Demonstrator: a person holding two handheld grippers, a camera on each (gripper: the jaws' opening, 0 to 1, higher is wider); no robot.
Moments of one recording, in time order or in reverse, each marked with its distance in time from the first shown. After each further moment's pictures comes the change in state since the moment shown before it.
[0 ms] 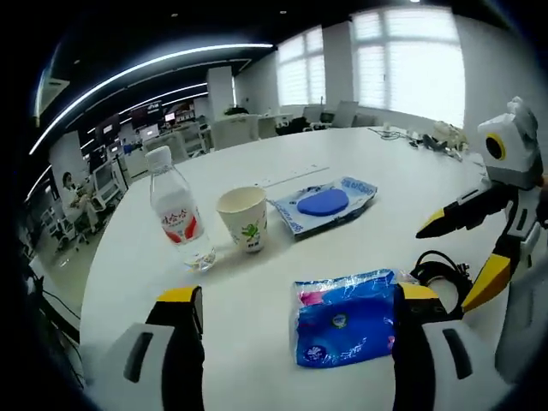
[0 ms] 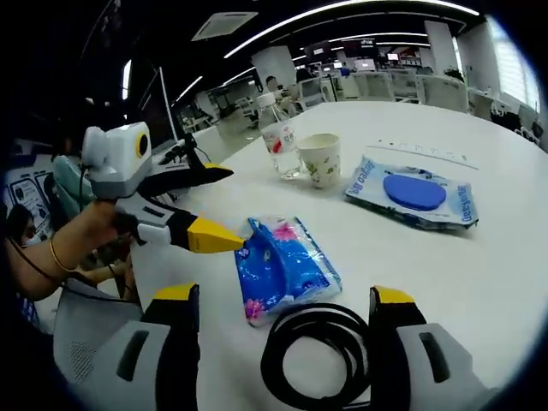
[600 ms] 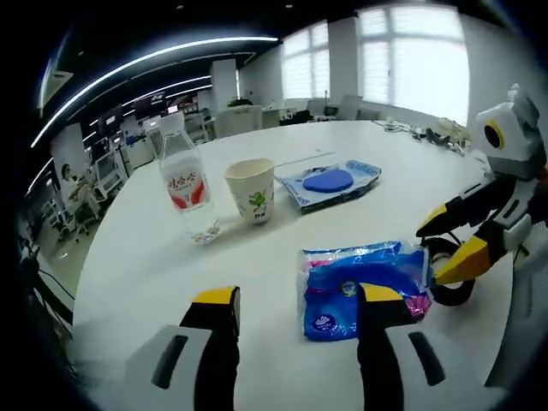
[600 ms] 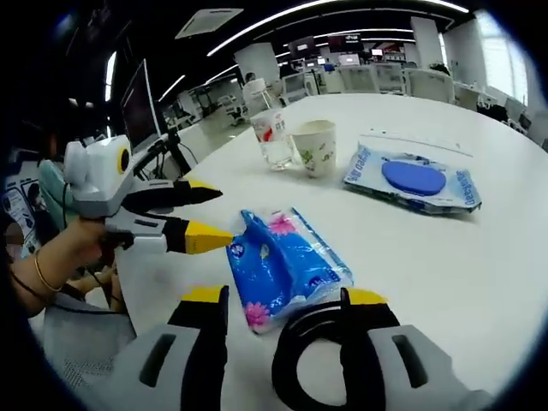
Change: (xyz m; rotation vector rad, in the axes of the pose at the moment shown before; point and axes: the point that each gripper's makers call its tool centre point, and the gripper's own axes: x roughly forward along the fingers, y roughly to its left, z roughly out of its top) left arm 0.001 0.006 -0.033 -0.026 0.027 -0.006; right arm 0.024 0.002 -0.009 0.049 0.012 -0.104
